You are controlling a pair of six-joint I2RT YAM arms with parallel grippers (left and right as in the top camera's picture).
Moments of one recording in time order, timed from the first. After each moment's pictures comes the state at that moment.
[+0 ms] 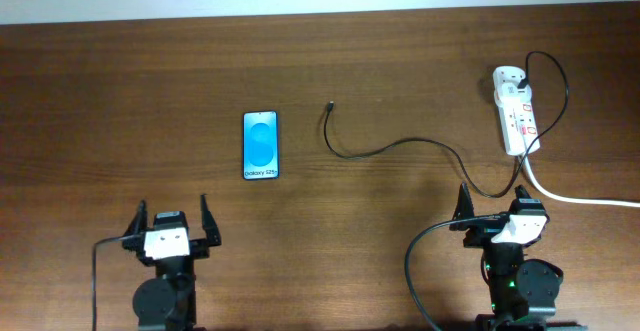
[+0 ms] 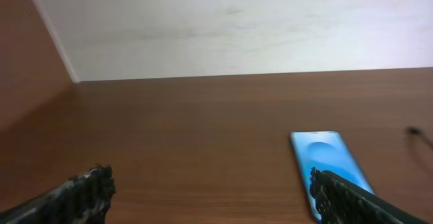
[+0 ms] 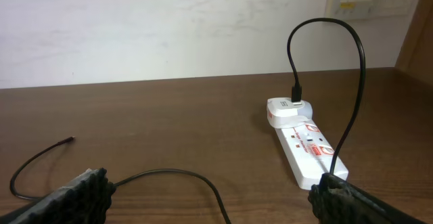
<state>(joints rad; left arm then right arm) 0.01 0.01 0.01 -0.07 -0.15 0.11 -0.08 0.01 0.01 -0.07 -0.03 0.05</state>
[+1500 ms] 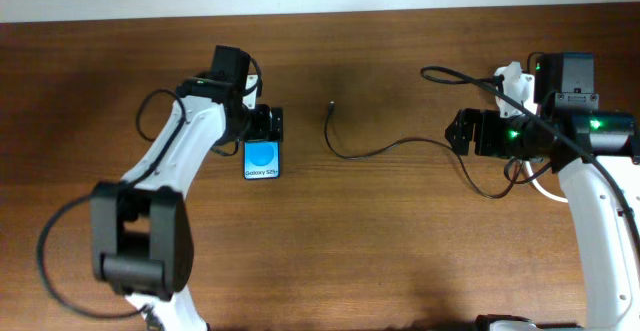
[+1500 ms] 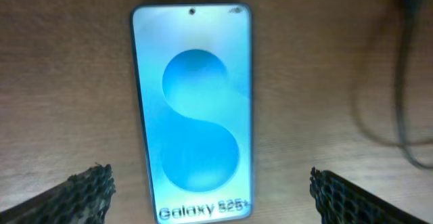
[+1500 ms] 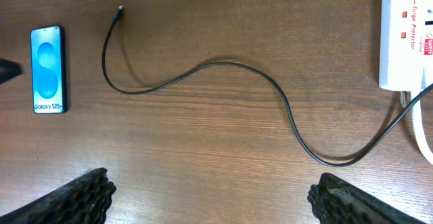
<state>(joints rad) -0.20 1.93 1.48 -0.83 0.11 -0.18 -0.08 1.39 1.40 -1.13 -0.27 0.06</state>
